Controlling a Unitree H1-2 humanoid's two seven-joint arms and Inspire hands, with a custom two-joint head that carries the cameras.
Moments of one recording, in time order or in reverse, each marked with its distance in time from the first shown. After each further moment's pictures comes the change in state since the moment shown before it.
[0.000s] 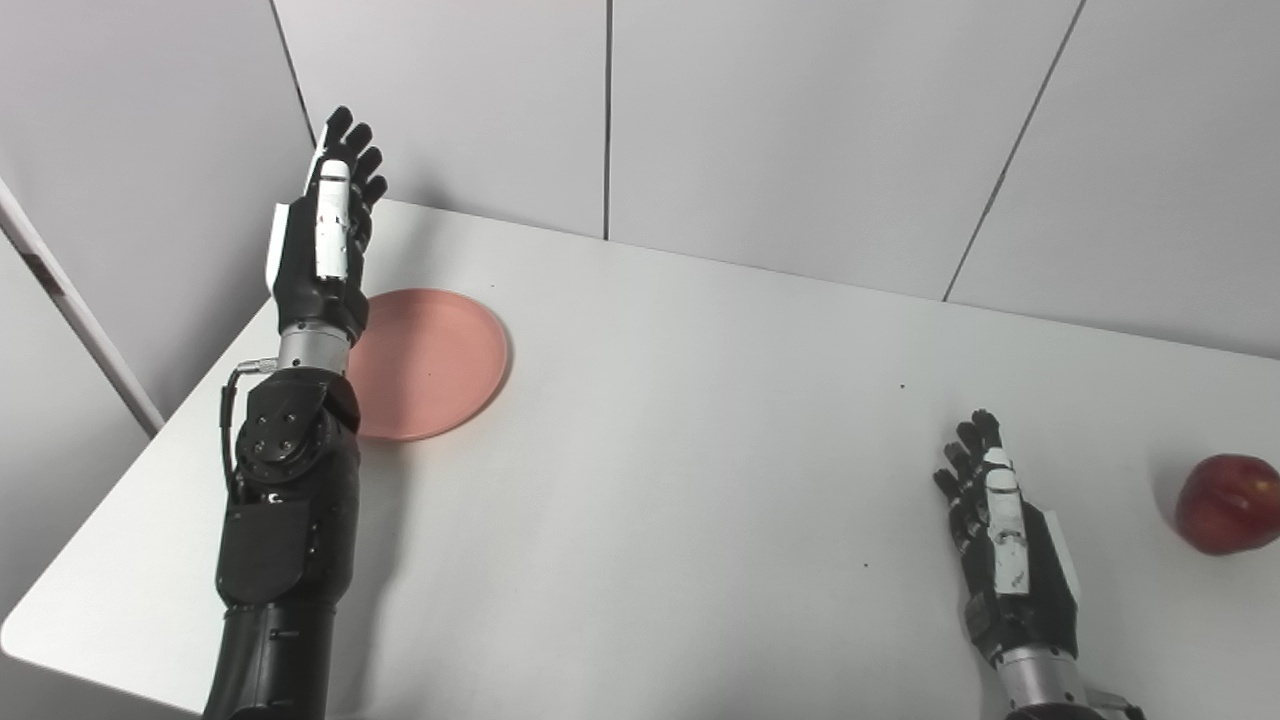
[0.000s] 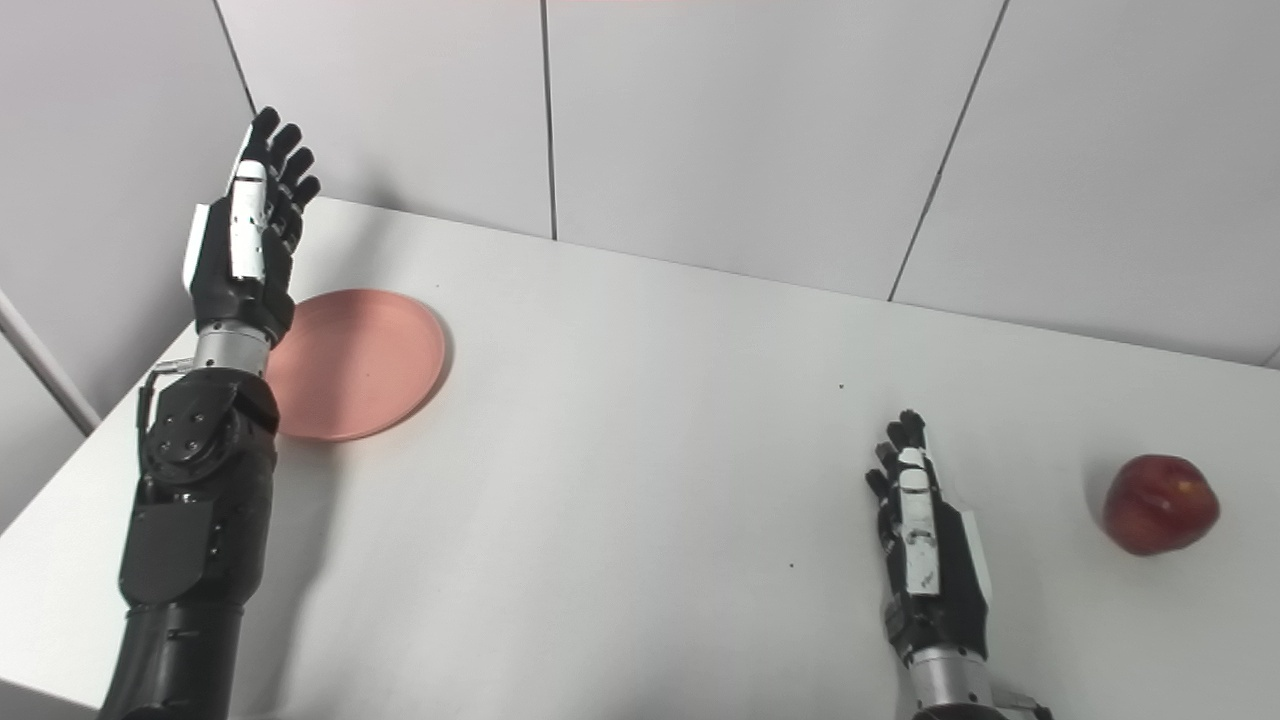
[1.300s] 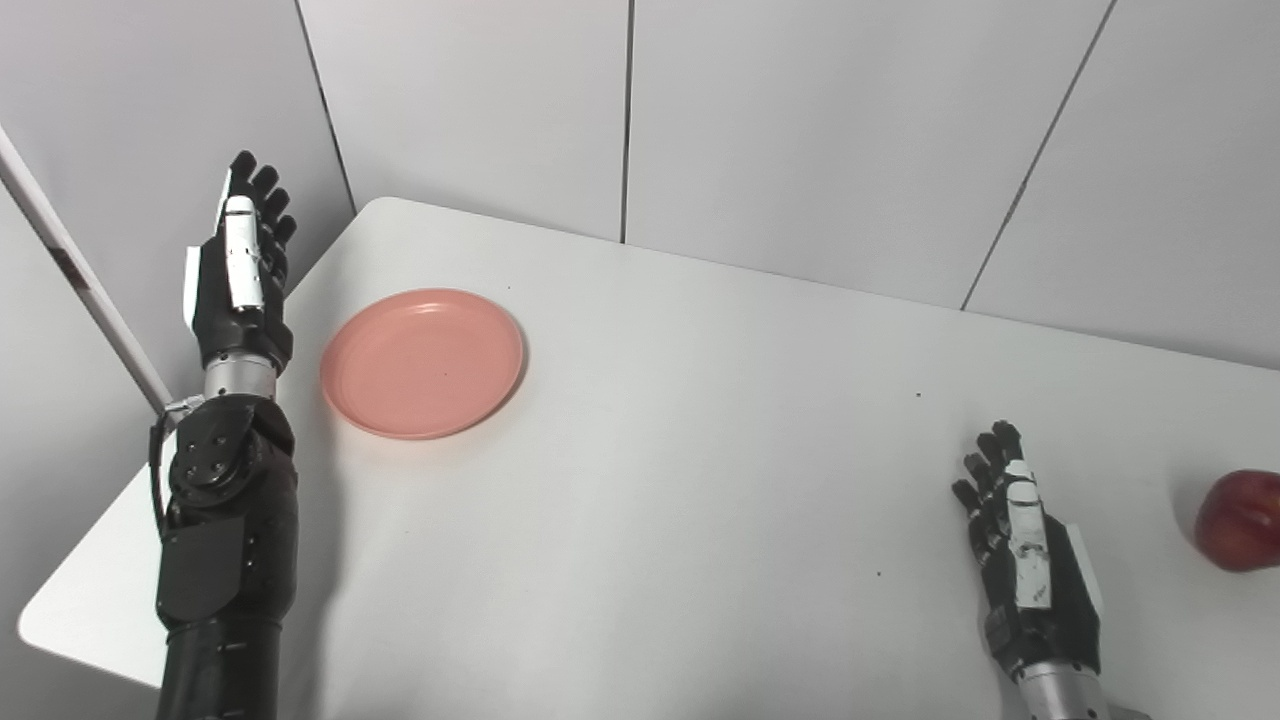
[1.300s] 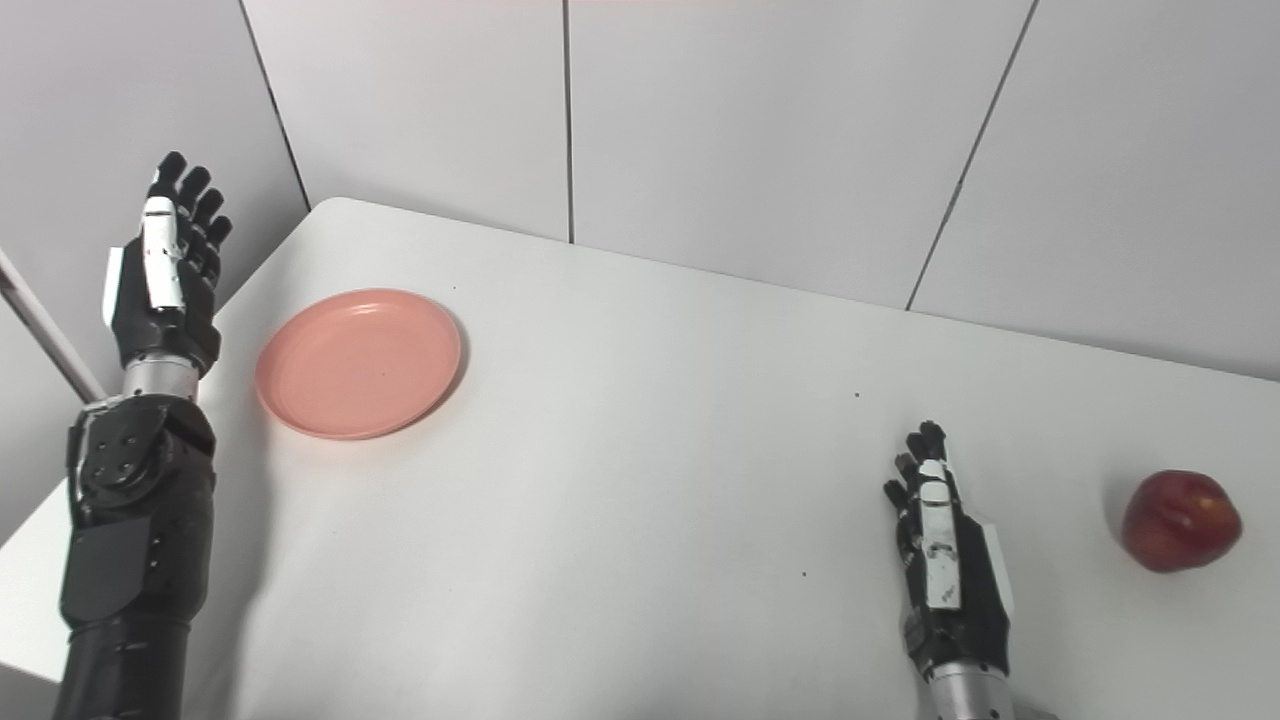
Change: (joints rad) left arm 0.062 0.061 0.111 0.115 -0.093 -0.036 0.019; right arm 0.000 -0.011 -0.012 0.003 0.017 0.000 0.018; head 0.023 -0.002
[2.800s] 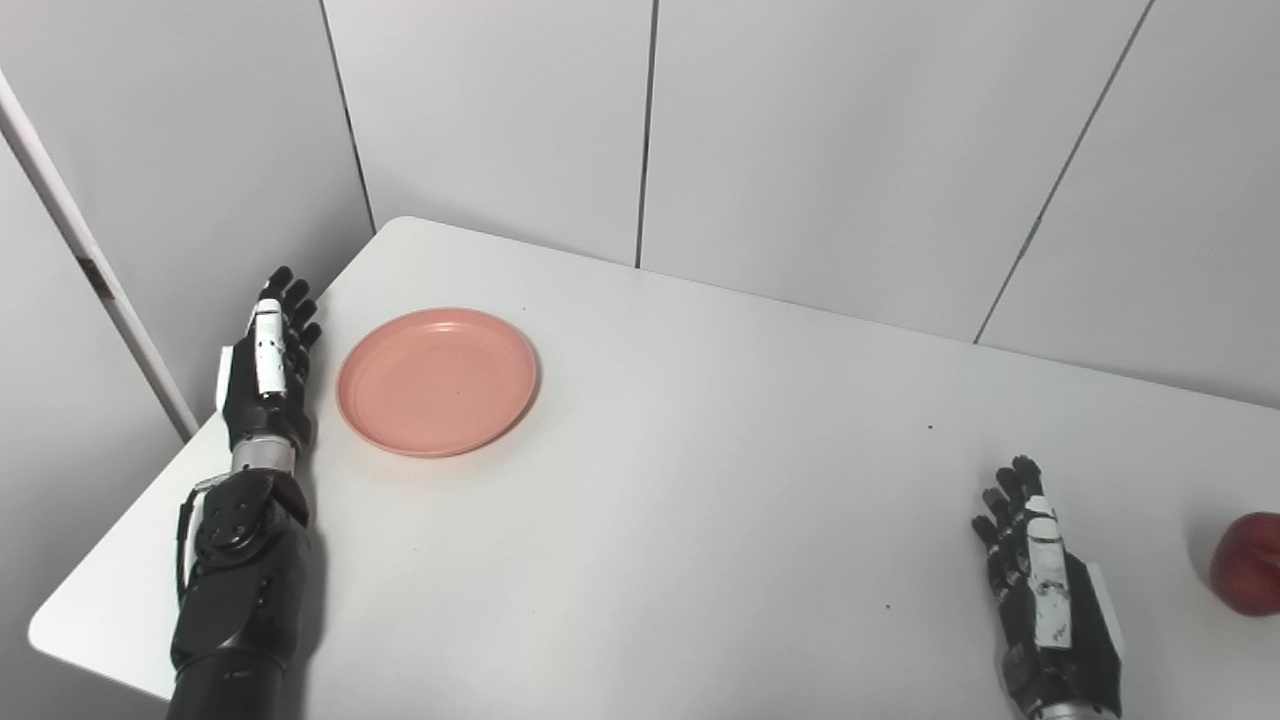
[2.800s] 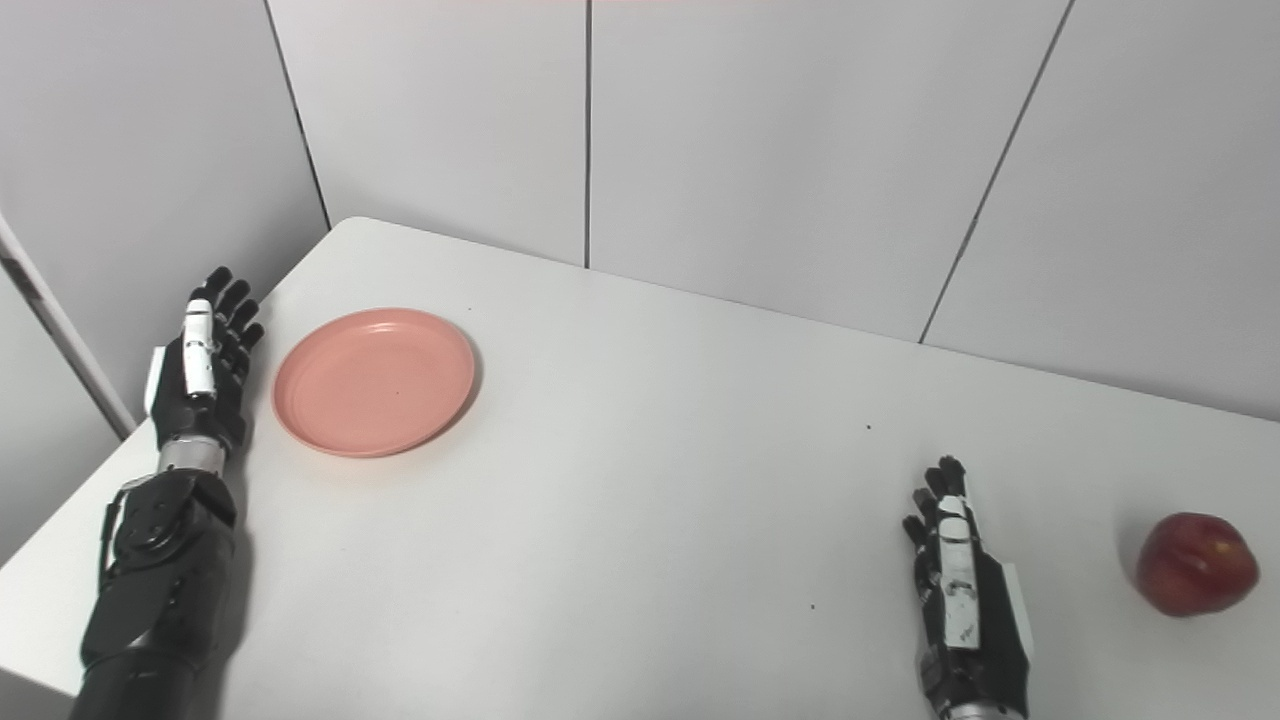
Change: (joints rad) left arm 0.008 0.026 -0.016 0.313 -0.054 -0.157 -0.040; right arm 0.000 -0.007 -0.005 -0.003 0.000 0.001 -0.001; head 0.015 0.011
